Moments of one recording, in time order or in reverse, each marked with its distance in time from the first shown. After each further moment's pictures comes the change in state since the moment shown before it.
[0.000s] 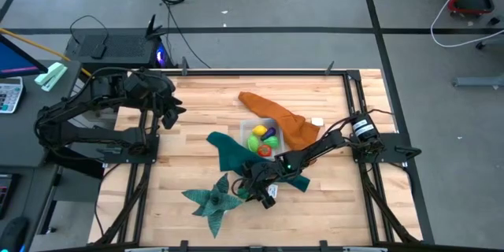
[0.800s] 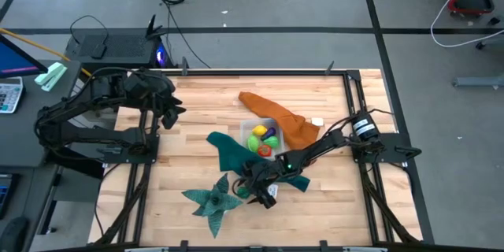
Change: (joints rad) left arm 0.000 0.000 0.001 0.000 -0.002 0.014; right arm 0.000 -0.015 -0.006 -0.008 -0.004 -0.006
